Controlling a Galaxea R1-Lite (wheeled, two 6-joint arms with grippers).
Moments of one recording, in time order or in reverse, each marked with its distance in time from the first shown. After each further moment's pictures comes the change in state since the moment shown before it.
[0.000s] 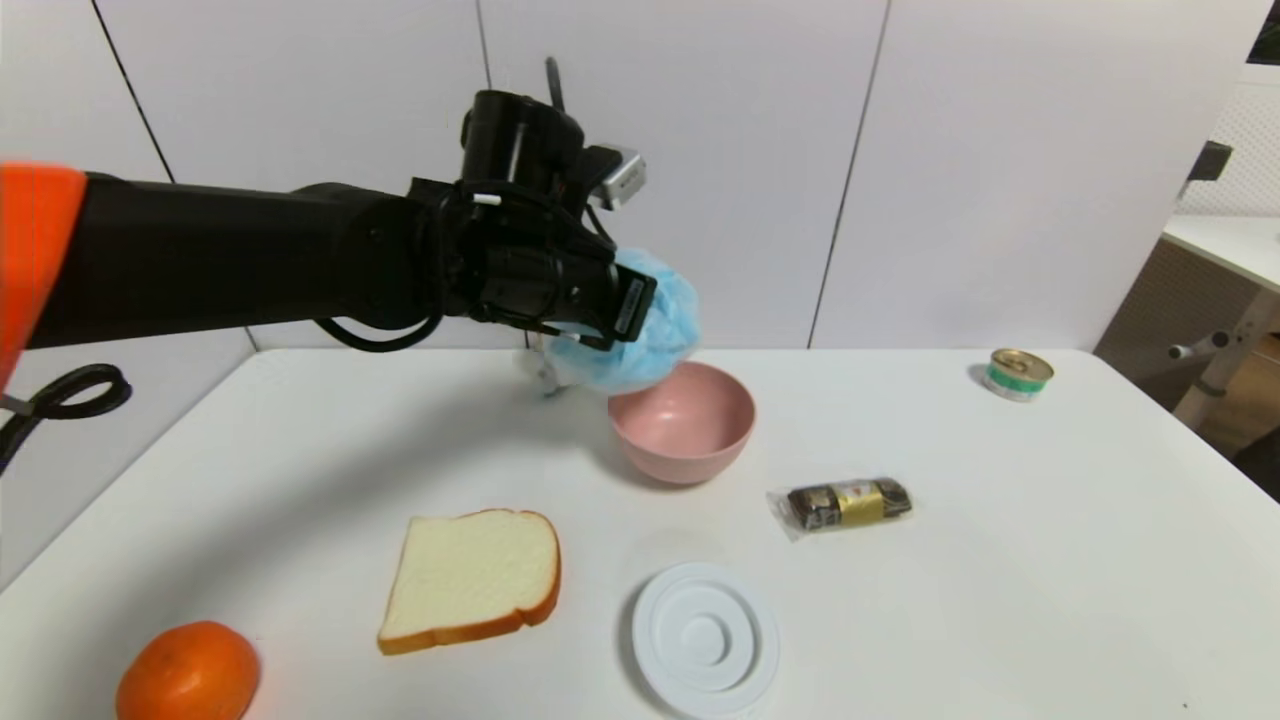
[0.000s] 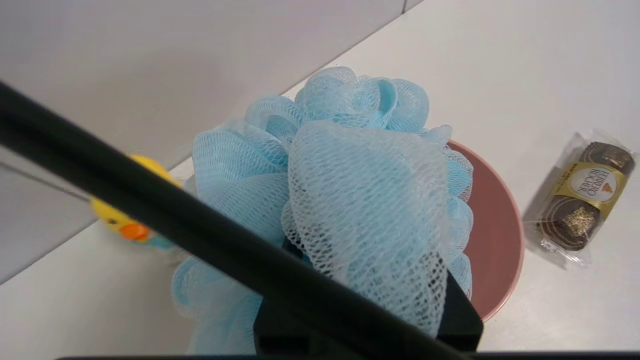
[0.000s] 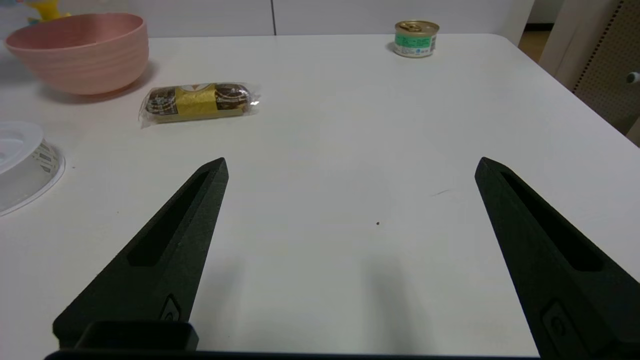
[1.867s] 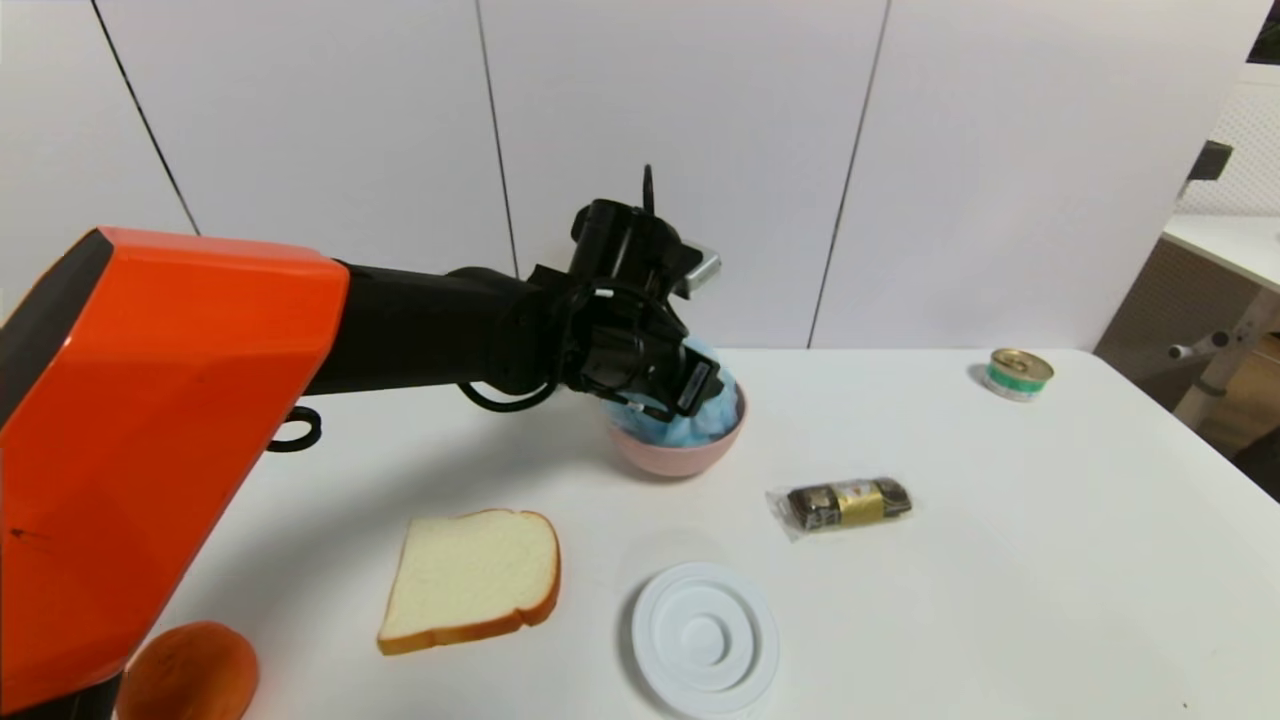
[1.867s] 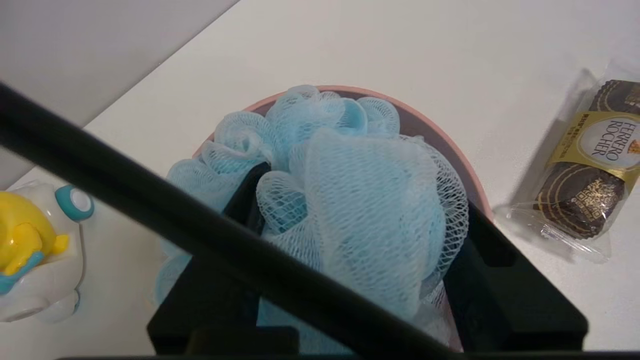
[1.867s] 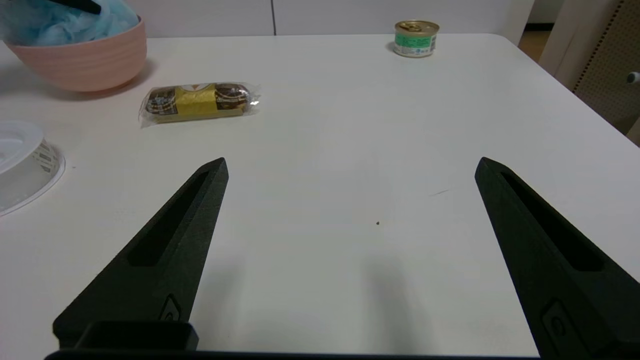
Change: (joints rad) left arm -0.079 0.175 -0.050 0.004 0.003 0.004; right arm 0.000 0.000 0.000 0.000 0.001 0.000
